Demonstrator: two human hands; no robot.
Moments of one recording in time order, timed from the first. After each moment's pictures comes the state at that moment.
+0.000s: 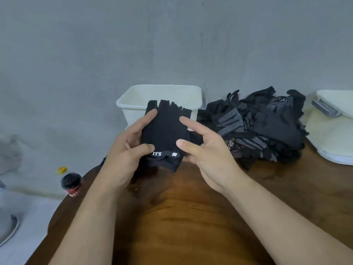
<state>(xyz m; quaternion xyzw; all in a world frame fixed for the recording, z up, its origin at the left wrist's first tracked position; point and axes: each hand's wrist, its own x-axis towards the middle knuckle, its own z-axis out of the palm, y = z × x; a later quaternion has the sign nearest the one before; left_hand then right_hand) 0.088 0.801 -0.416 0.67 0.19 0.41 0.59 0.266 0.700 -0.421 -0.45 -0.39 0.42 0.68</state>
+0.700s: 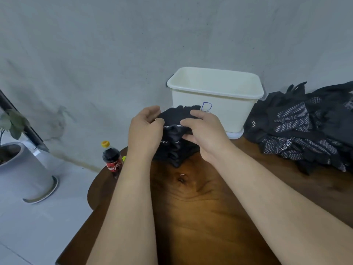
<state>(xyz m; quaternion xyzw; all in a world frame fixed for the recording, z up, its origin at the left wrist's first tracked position) 0.035 0.862 -0.439 0.57 0.50 0.49 0.43 0.178 0.821 -0.430 -0.55 -0.29 0.46 0.64</state>
